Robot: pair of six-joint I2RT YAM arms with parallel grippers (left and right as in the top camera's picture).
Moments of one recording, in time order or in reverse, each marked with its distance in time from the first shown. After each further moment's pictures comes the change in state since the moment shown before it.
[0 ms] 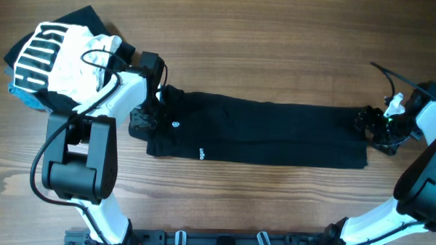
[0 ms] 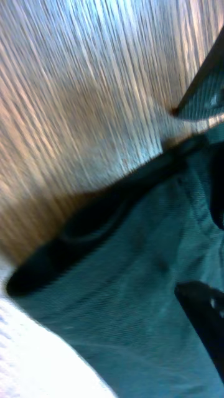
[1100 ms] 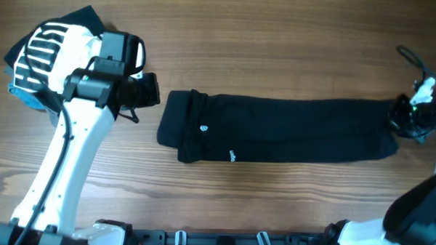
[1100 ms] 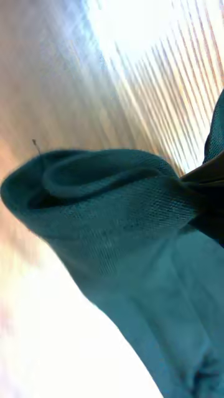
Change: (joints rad) left arm 0.000 -0.493 0.105 -0.089 0.000 0.017; right arm 0.026 -0.256 0.154 -0.193 0.079 0.064
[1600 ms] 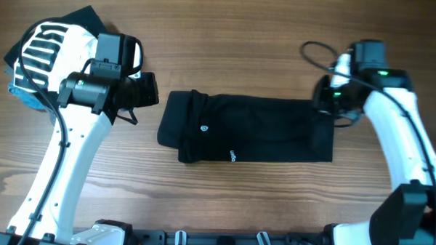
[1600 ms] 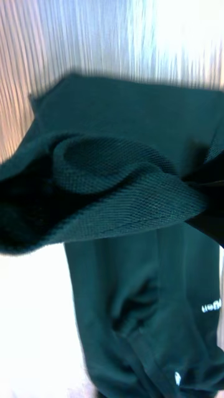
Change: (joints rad) left arm 0.000 -0.021 0.000 0.005 0.000 0.000; right arm 0.521 -0.012 -0.043 0.060 0.014 0.157
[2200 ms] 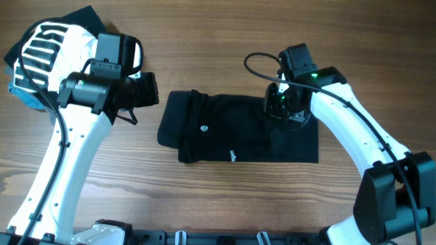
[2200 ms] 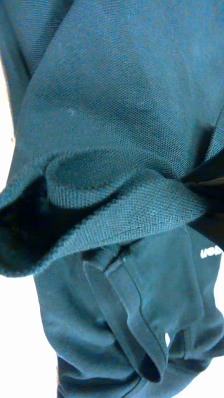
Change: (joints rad) left arm 0.000 0.000 0.000 0.000 0.000 0.000; right arm 0.306 0.113 -0.001 0.092 0.002 0.263
